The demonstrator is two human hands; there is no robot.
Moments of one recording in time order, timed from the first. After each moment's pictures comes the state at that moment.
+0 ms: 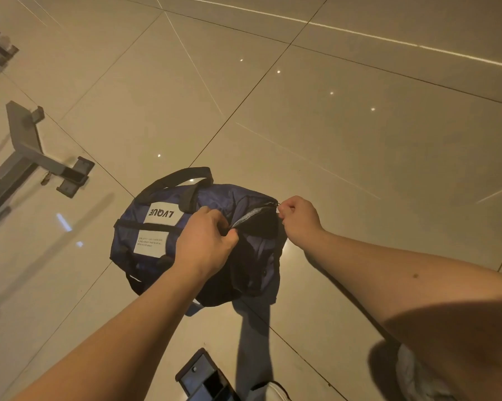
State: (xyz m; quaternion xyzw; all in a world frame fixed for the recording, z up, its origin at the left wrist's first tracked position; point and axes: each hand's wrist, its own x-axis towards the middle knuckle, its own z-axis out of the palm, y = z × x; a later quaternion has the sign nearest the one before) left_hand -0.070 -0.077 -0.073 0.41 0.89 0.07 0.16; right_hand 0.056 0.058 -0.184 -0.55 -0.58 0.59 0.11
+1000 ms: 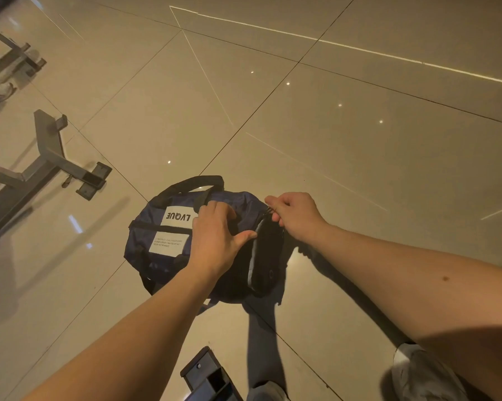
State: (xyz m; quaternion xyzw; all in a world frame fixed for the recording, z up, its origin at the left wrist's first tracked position) left_hand -0.059 -0.074 -0.062 0.45 0.88 0.13 0.08; right_hand 0.063 0.066 -0.109 -0.44 -0.61 0.64 0.12
